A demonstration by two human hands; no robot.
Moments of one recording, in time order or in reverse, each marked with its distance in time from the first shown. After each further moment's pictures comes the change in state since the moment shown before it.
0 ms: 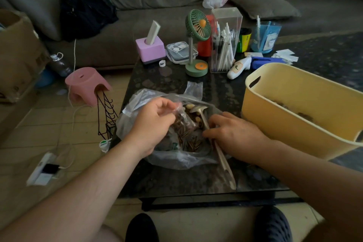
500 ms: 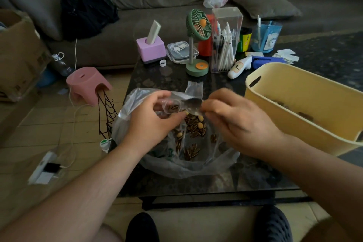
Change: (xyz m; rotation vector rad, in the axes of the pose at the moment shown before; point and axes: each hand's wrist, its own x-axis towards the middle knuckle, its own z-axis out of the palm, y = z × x) left_hand -0.009 0.007 -0.008 0.301 0.101 0.185; right_hand -0.007 -0.013 -0.046 0.214 0.530 -0.068
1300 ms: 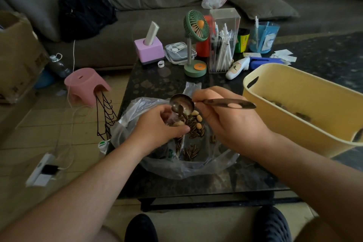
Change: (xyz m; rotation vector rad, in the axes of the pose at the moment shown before) left_hand 0.012 -0.018 0.014 0.138 -0.193 -0.163; right_hand 0.015 -0.013 0.006 0.145 0.143 0.080
